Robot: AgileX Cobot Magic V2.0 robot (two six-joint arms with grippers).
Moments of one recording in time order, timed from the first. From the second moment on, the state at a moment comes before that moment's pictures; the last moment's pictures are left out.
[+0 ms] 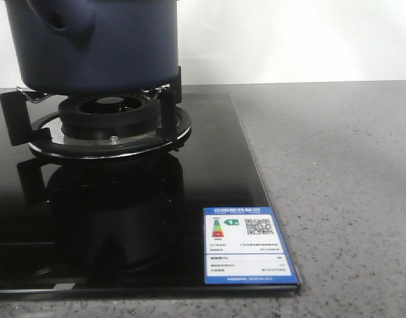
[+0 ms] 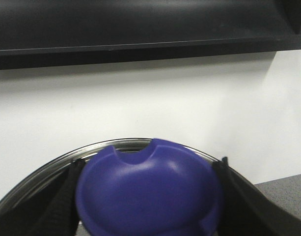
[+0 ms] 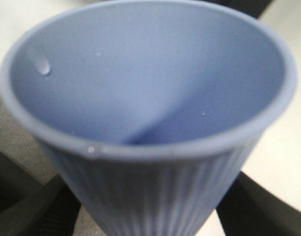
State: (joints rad) left arm -0.27 1.05 -0.96 -0.23 -0.04 0.24; right arm 0.33 1.19 -1.12 -0.58 0.13 0.10
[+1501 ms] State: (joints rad) left arm -0.27 1.05 -0.96 -0.23 -0.04 0.24; right arm 0.00 1.44 -0.41 -0.25 -0.74 0.11
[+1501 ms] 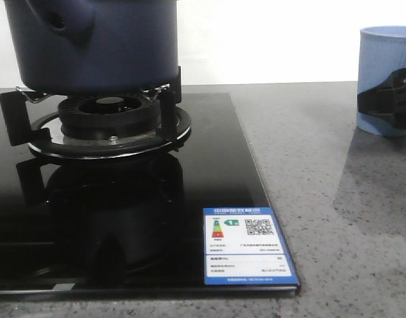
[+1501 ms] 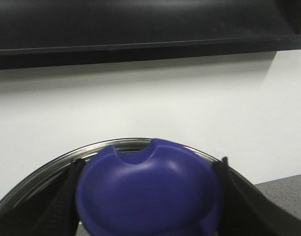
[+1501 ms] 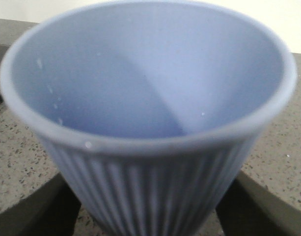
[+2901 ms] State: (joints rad) left arm -0.27 1.05 -0.96 -0.23 -0.04 0.24; right arm 0.00 1.24 -0.22 -0.24 -0.72 0.16
